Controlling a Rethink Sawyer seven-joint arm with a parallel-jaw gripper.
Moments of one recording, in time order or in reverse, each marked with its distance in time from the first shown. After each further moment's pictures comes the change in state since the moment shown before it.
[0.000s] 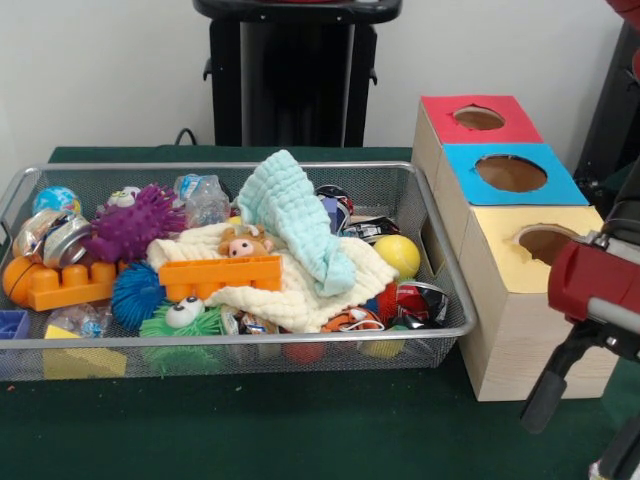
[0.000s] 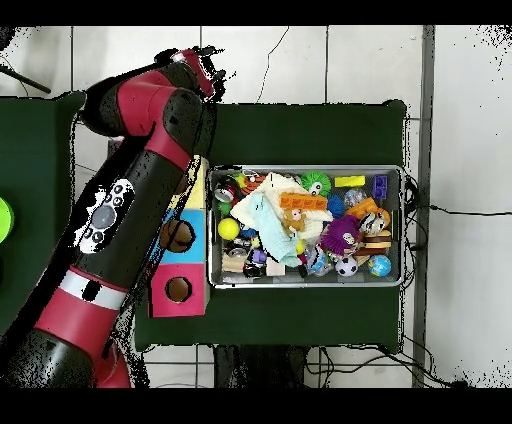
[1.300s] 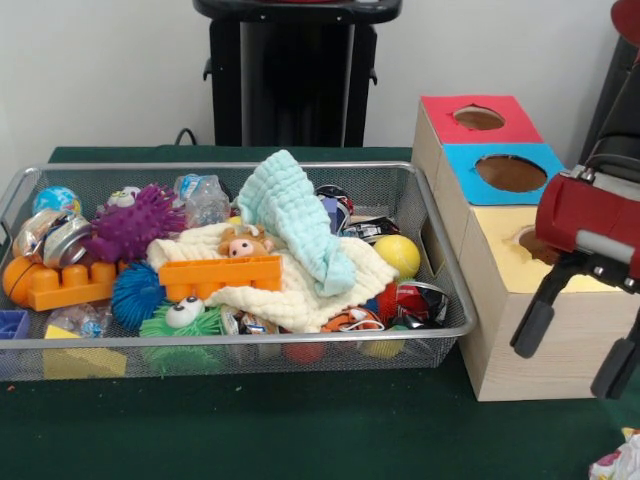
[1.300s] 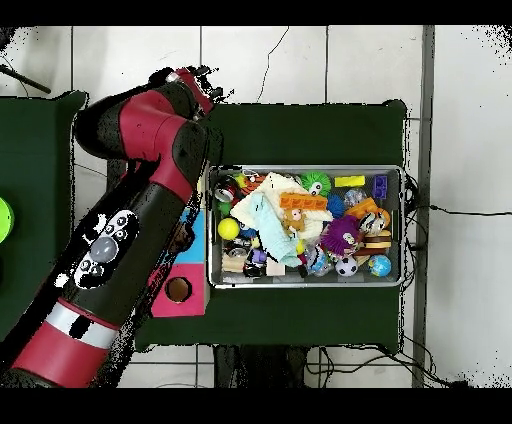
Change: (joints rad) arm 0.104 -0.120 0.238 0.192 -0.077 -0.072 -0.284
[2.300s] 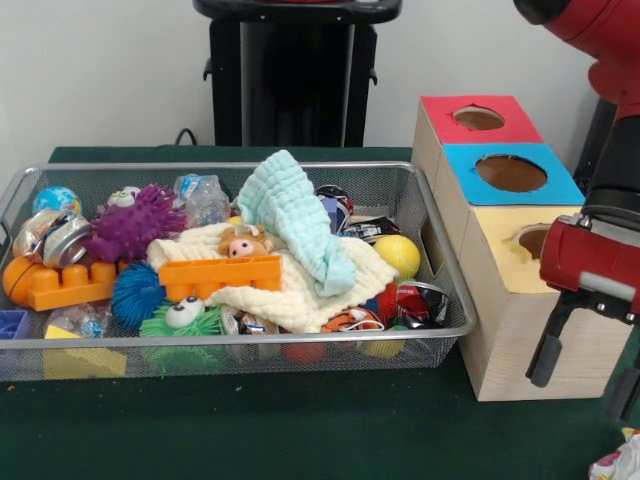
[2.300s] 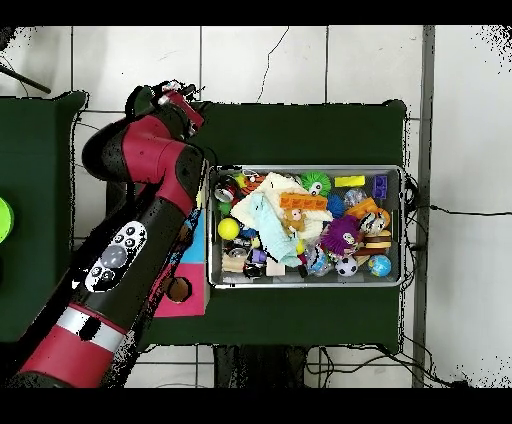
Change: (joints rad) arm 0.062 -0.029 0.199 0.089 -0.112 -0.196 -0.156
